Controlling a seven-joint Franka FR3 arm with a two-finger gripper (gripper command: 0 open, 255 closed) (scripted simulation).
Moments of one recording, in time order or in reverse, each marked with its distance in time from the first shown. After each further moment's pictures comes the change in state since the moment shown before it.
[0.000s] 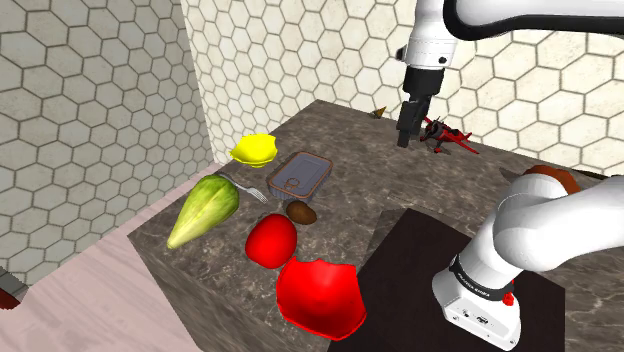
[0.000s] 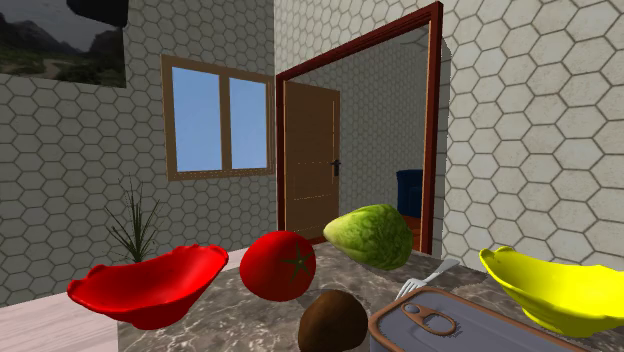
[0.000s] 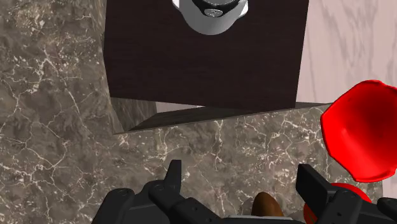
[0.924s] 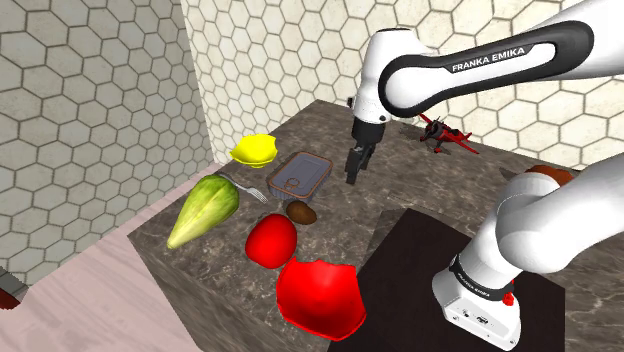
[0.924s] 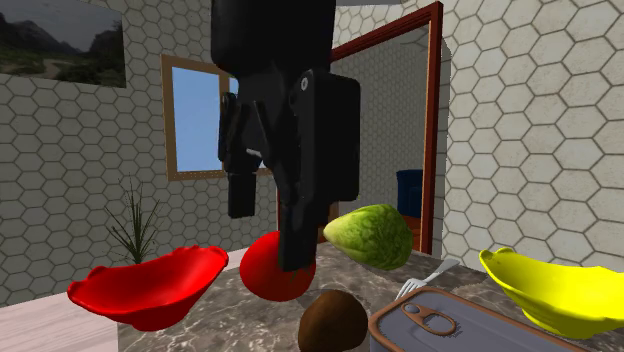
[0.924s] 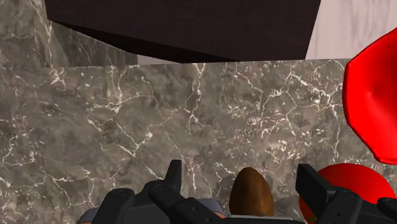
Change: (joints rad) arm 0.084 0.240 0.071 -0.168 0.094 0.504 -0.025
